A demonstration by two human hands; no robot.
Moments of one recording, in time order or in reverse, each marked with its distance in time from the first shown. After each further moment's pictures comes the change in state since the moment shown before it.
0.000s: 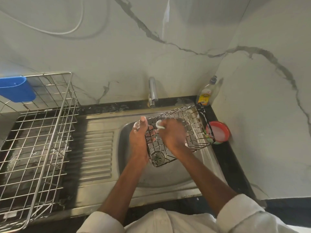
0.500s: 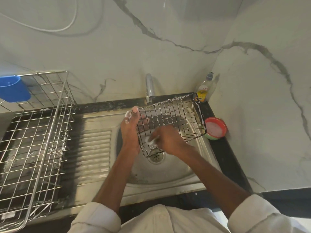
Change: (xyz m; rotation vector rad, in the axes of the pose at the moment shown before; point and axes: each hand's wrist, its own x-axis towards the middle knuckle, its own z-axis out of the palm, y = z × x) left_hand 0.020 0.015 -0.012 0.015 -0.024 0.163; right_hand -0.020 0.007 -0.010 -0.072 -0.372 -0.258
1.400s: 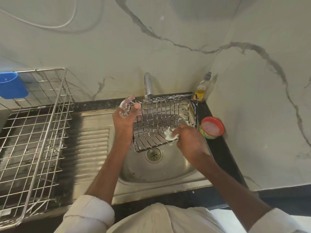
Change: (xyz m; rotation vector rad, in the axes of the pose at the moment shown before) left_hand 0.004 0.022 -0.007 0.086 -0.059 0.287; right_hand -0.045 0.049 -0.017 -0.257 0.304 0.105
